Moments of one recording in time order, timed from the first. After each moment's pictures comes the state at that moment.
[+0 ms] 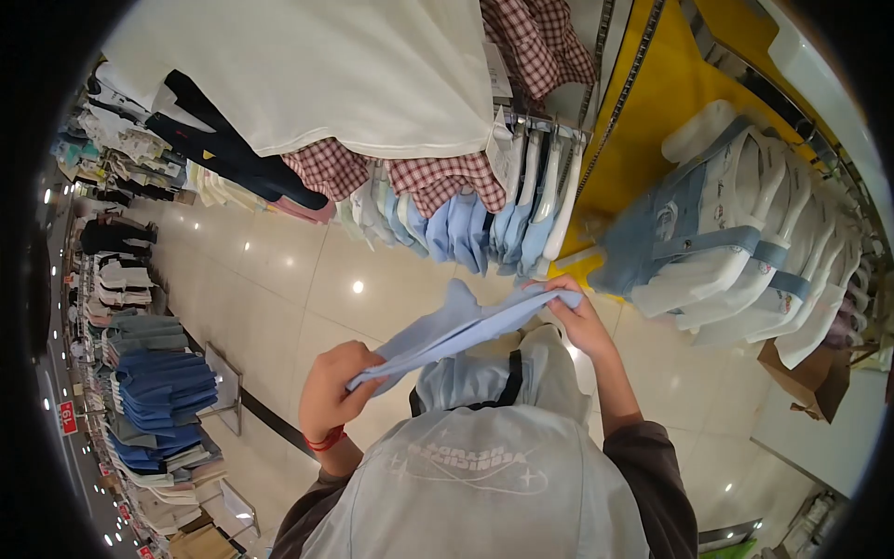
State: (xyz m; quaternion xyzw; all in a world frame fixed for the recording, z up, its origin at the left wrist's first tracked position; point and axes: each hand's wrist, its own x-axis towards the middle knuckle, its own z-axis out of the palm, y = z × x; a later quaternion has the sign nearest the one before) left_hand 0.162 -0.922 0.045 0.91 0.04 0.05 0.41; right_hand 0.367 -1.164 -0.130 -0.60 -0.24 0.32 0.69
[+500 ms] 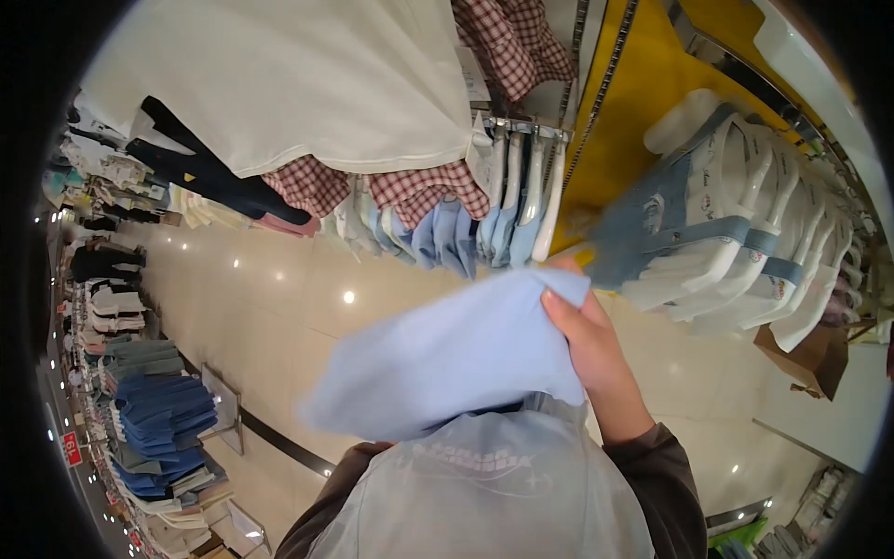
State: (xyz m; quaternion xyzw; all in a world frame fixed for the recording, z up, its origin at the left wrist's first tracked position) left_hand 0.218 -0.984 -0.176 -0.02 0.07 0.07 0.99; right_hand 0.347 -1.142 0.021 -0.51 -0.07 0.34 0.79
